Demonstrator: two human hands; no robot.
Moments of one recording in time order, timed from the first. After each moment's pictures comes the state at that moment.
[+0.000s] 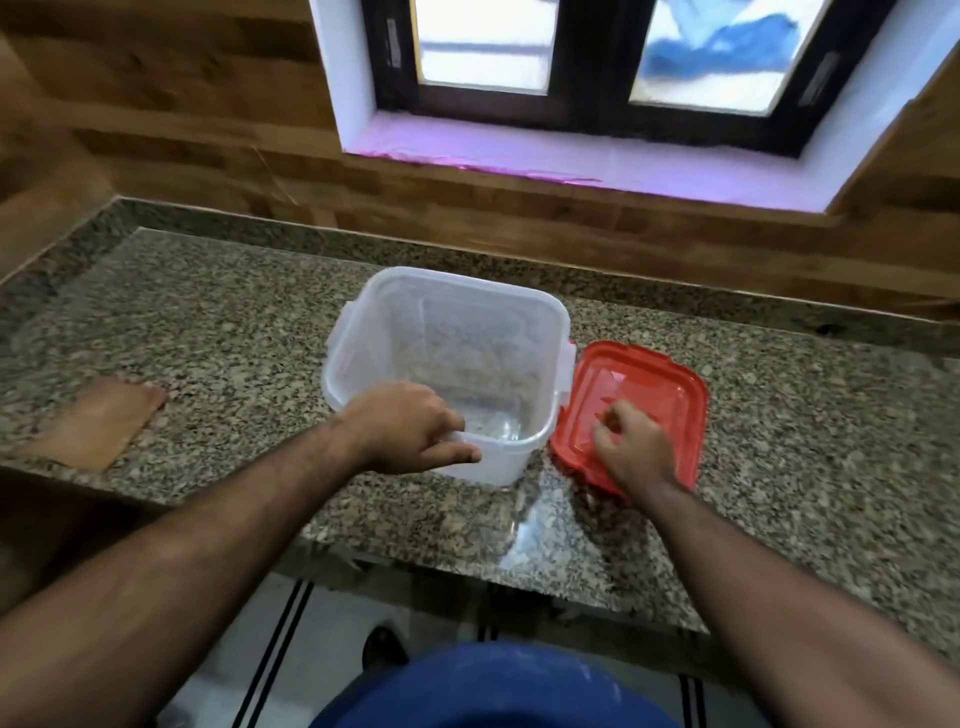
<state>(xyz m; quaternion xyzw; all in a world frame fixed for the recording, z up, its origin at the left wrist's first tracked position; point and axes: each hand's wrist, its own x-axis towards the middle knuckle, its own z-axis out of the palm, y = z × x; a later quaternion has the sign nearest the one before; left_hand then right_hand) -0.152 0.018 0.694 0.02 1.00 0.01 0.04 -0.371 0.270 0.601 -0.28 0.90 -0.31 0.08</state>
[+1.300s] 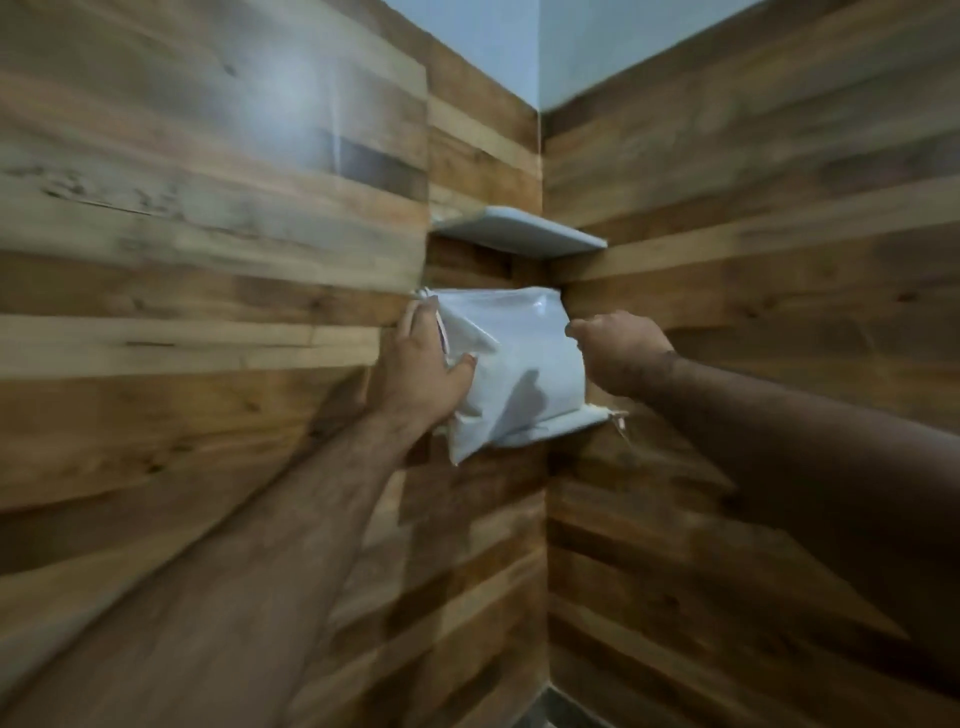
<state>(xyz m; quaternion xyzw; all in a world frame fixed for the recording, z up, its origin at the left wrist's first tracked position) 0.149 -0.607 1.167 -0.45 0.73 -0.08 -0.51 -0.108 -0.580 1.203 -0.65 0.65 -0.16 -0.36</state>
